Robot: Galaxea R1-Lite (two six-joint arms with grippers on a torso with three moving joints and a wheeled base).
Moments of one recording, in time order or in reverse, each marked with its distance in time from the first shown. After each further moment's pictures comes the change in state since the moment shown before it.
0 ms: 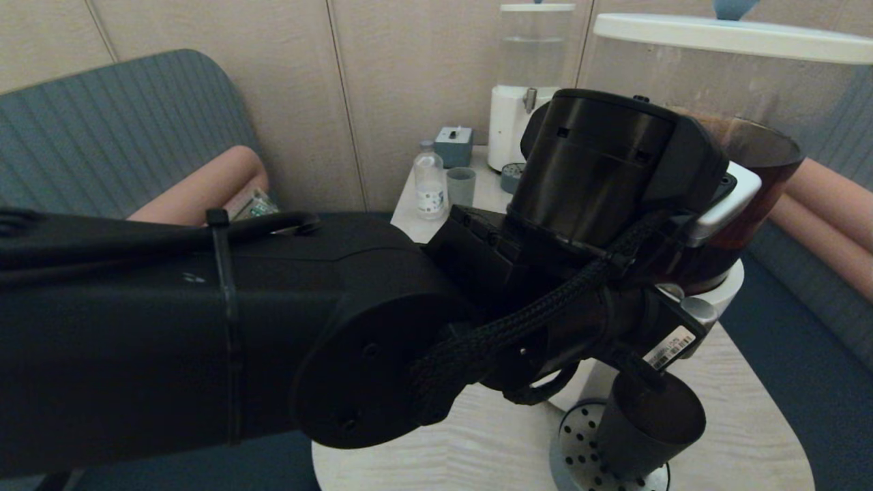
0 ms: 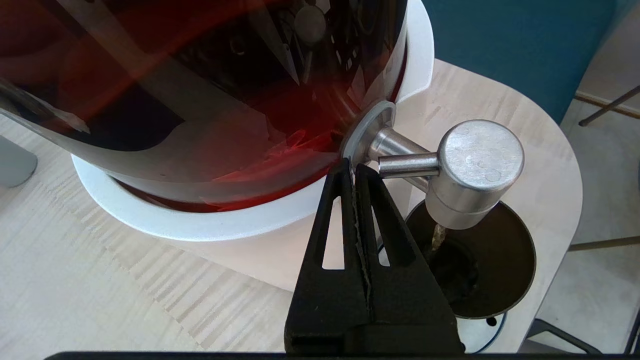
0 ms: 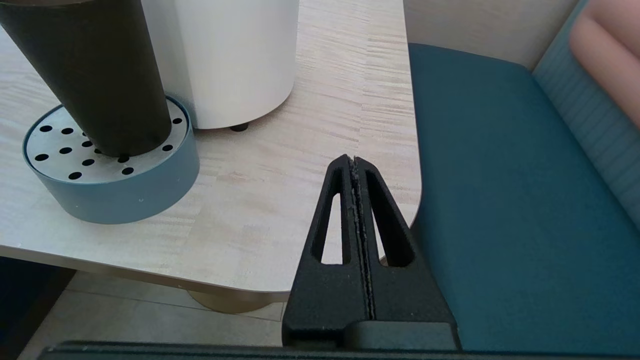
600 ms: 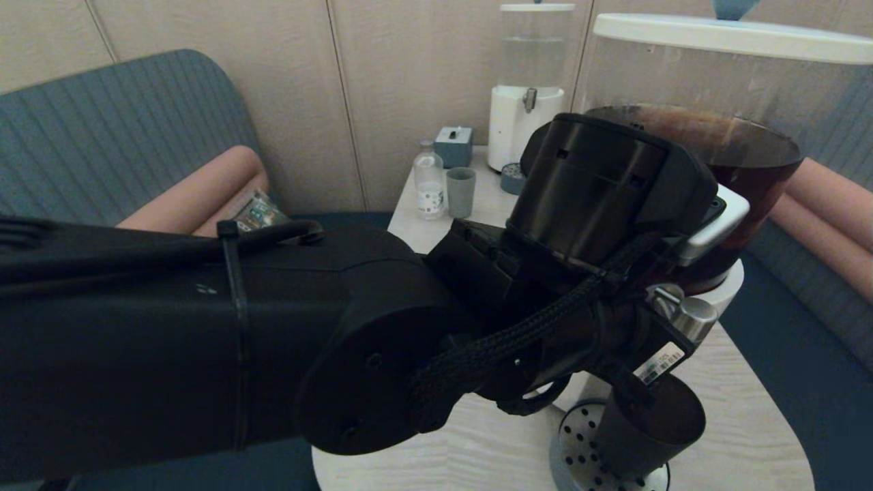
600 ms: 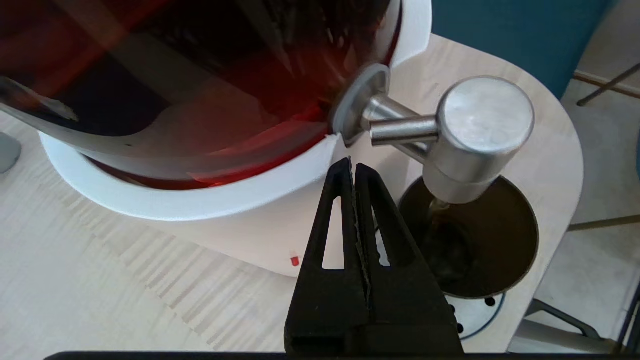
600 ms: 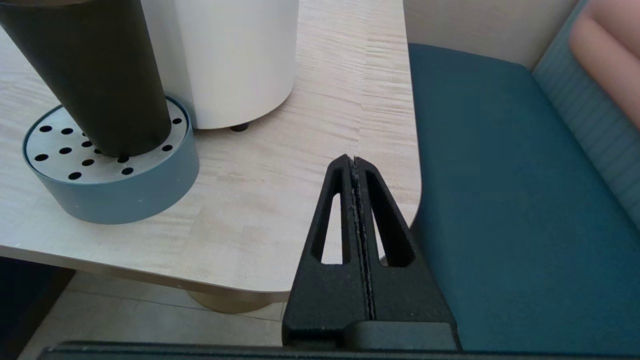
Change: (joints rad) left arm 0.003 0.000 0.024 0.018 -0.002 -0.001; right arm 0.000 0.000 0.000 0.000 0.000 0.000
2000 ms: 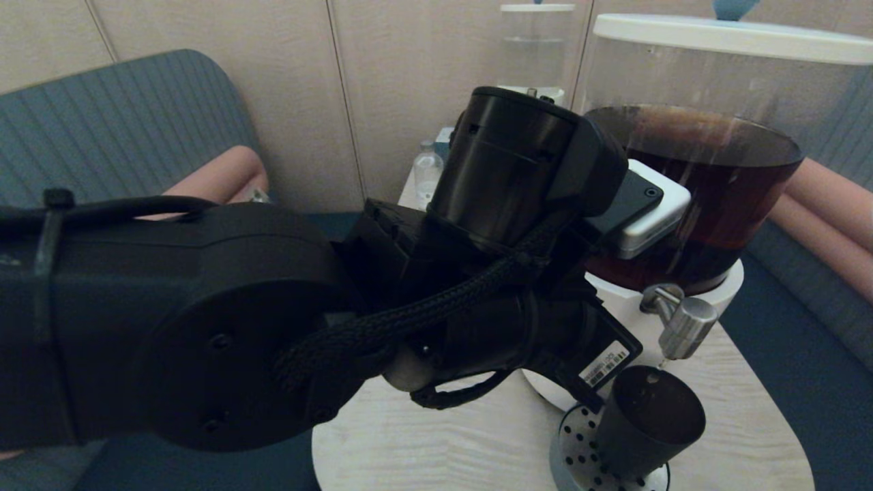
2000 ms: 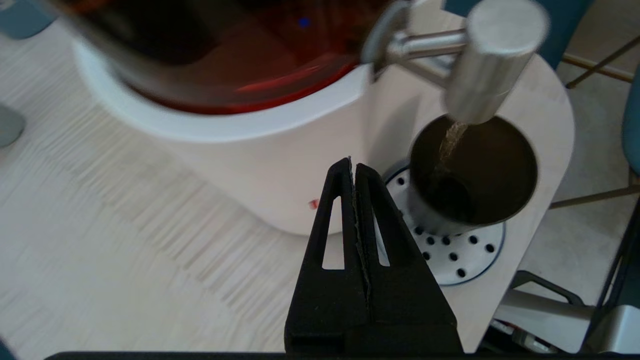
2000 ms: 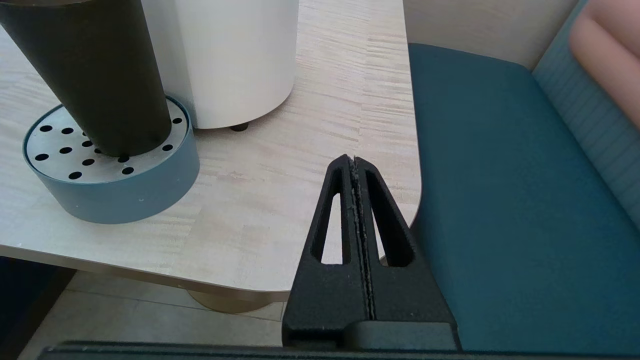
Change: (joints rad) left arm 0.041 -0.111 0.110 0.039 -0.064 -0.001; right arm 0.000 0.000 0.000 0.001 0.000 0.000
